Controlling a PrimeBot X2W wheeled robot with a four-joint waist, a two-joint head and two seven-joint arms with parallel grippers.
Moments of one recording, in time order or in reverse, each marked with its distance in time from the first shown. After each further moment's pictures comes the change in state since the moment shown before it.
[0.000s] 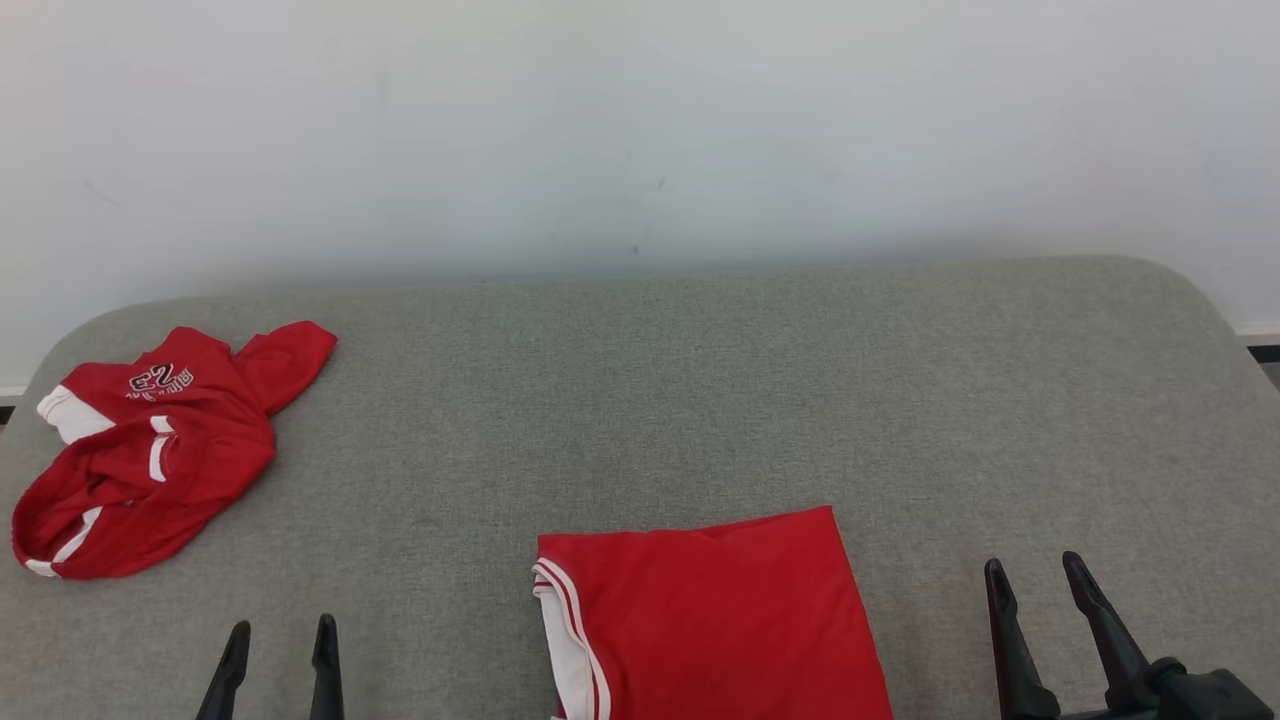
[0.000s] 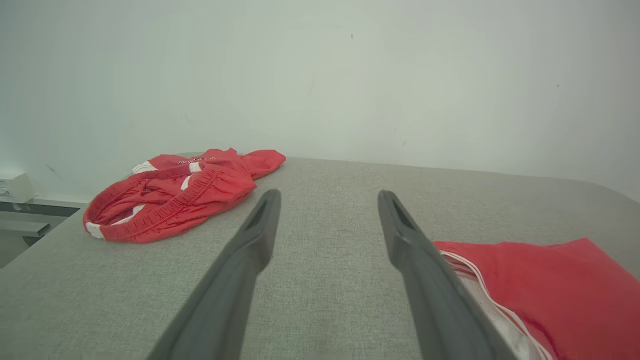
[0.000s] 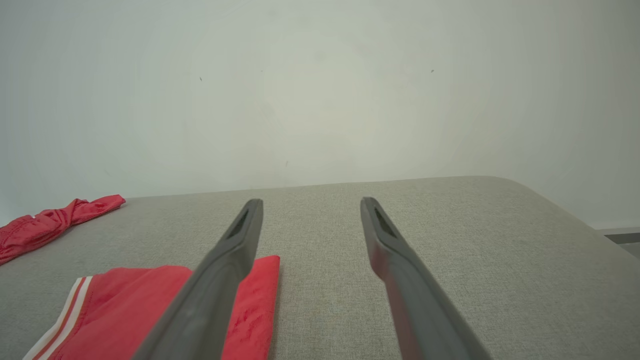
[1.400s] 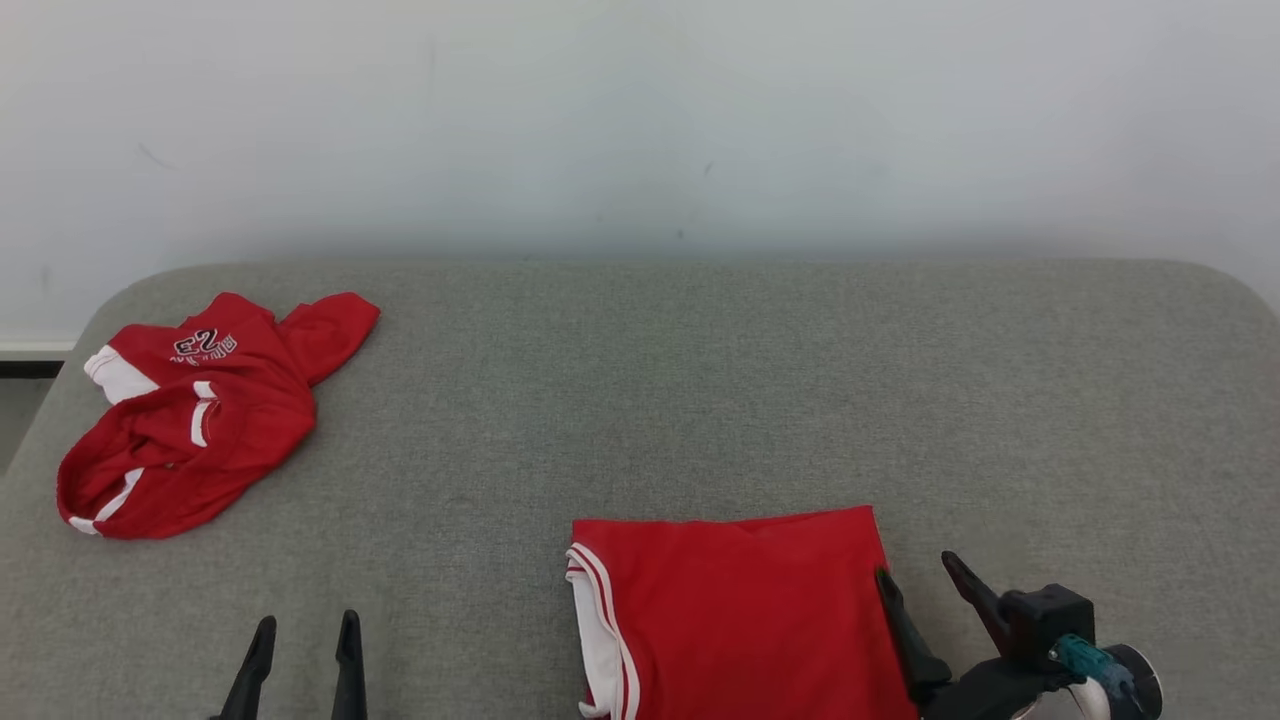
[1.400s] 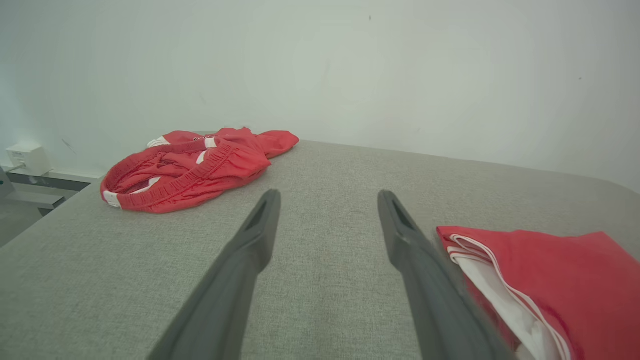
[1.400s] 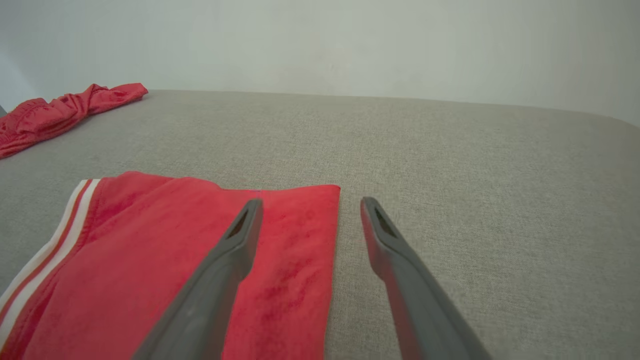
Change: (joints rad) left arm -0.019 -0.001 -0.030 0.039 -0.019 0.004 0.000; right arm -0.217 0.000 0.139 0.303 -0.037 0.000 0.162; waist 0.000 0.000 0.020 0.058
